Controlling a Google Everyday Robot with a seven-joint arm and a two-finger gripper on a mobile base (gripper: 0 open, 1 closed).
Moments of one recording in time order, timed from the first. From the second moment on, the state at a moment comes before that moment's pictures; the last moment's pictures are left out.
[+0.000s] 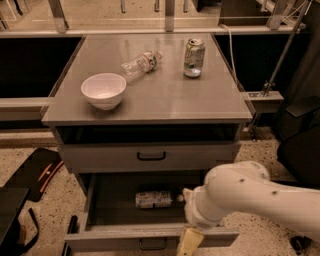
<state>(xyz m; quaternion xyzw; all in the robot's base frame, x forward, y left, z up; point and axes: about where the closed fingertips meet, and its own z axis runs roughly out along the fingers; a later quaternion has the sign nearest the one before) 0.394 -0.079 0.608 -0.63 0.76 0.10 0.15</state>
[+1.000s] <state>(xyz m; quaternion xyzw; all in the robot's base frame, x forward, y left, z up) 0.419 -0.026 0.553 -0.62 0.75 0.11 0.17</state>
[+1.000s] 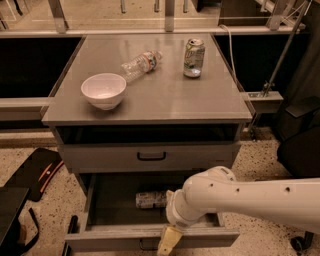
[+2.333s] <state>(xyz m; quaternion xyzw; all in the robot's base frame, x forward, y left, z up) 0.506 0.010 0.508 -0.62 0.69 0.23 0.29</state>
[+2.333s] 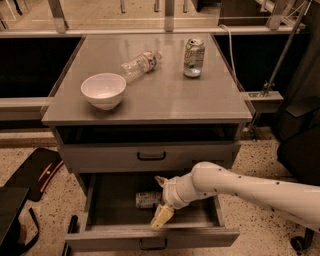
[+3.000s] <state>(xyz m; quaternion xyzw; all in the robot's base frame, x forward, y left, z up) 0.518 0.037 0.466 -0.56 0.75 0.21 0.29</state>
